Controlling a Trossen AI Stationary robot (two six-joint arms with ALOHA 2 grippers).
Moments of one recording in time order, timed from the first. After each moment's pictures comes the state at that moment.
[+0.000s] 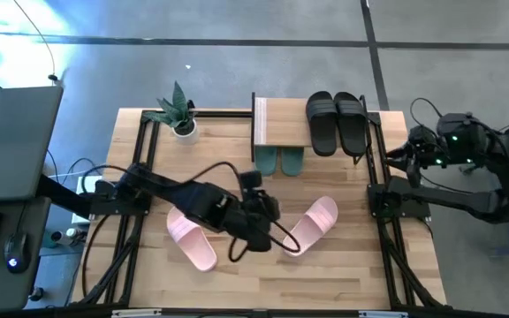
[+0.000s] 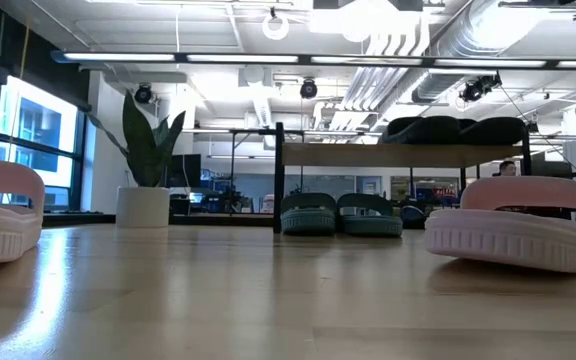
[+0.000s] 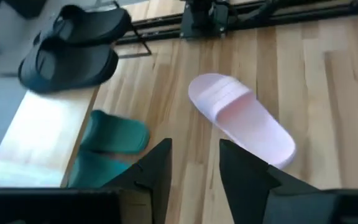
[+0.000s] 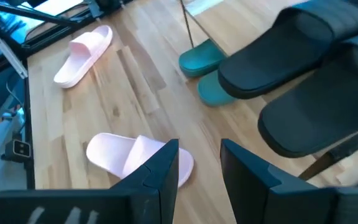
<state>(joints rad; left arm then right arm) -0.29 2.05 2.36 -1.23 -0.63 -0.23 -0.48 0.58 1.33 -1.46 -0.19 0.16</state>
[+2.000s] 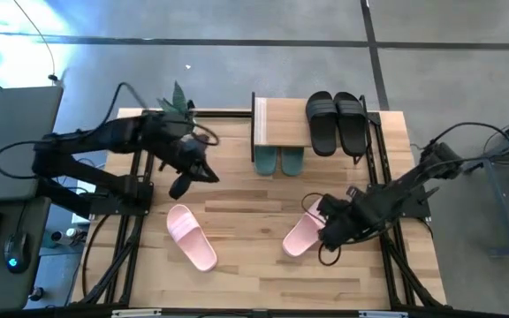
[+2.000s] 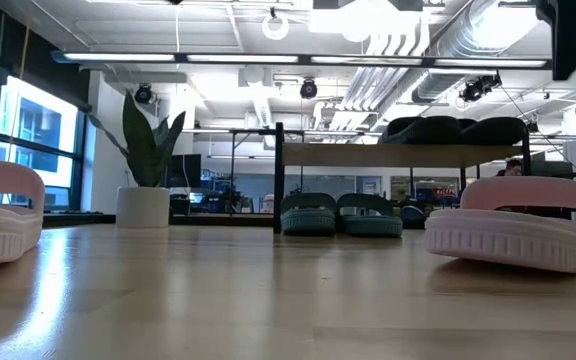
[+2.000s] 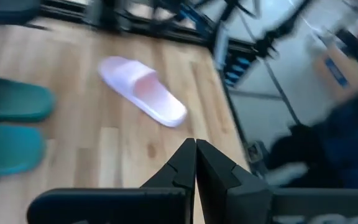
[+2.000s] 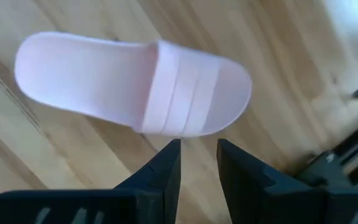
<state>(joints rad) 0.19 1.13 1.30 -0.76 0.39 -0.14 0.57 1.52 1.33 -1.41 0.25 1.17</state>
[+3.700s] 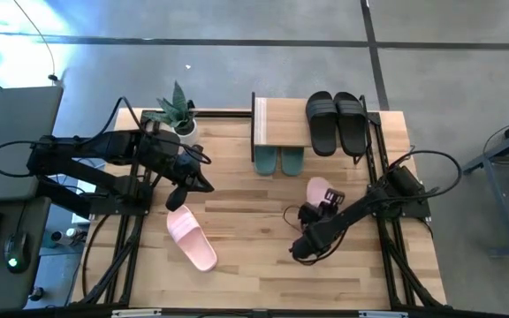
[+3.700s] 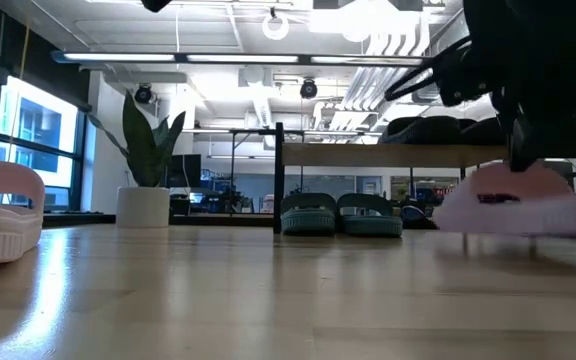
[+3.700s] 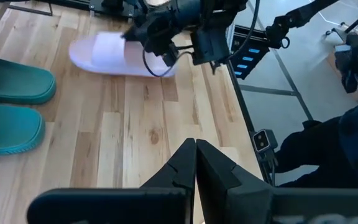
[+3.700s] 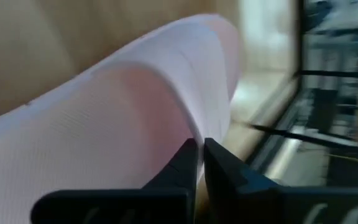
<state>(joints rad) 0.08 1.05 1.17 -0.71 0.25 -0.19 0.52 1.95 1.33 -1.56 0.50 1.05</state>
